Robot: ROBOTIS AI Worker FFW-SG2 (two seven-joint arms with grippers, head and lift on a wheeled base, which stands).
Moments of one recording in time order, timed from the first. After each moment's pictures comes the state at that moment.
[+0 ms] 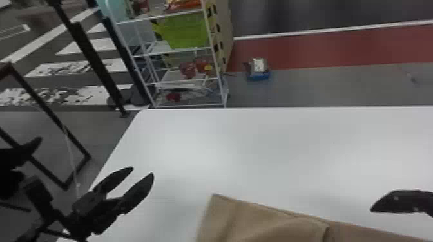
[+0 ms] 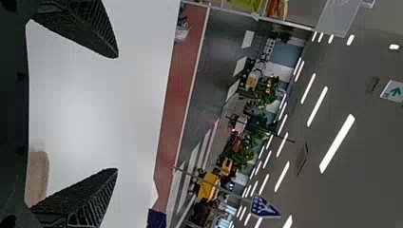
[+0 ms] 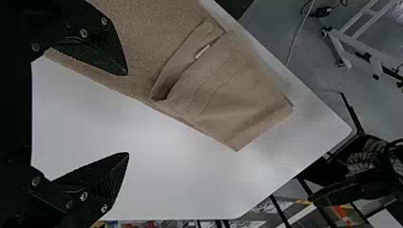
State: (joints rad) left arm 0.46 0.00 0.72 -2.16 0.38 0.58 -0.92; right arm 0.34 -0.41 -0.14 -2.15 0.51 -0.50 1.36
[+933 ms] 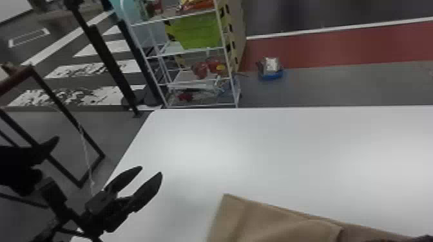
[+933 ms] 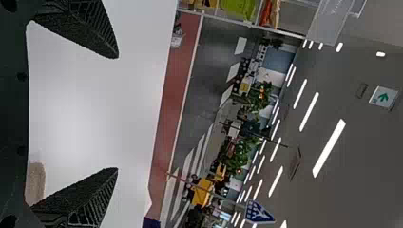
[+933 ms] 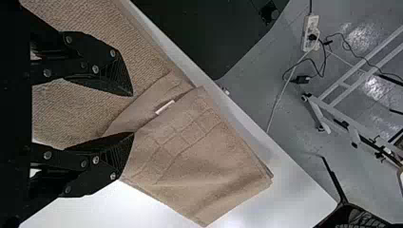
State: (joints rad) left arm 0.47 0.00 0.72 -2.12 0.40 0.52 -0.91; right arm 0.28 -0.51 0.14 -2.08 0.61 -0.44 1.36
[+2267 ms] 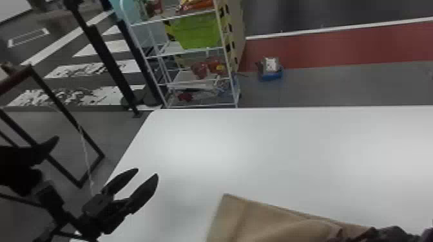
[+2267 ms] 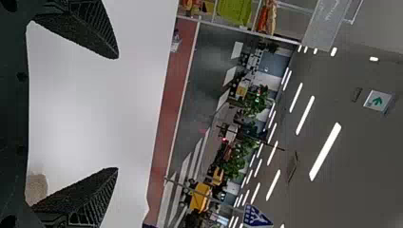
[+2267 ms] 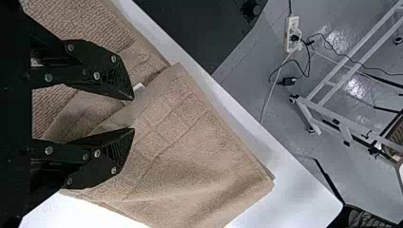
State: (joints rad) left arm 0.46 0.00 0.74 -2.07 0.39 0.47 -0.93; right arm 0.15 -0.41 0.31 -1.93 0.69 -0.34 1.36
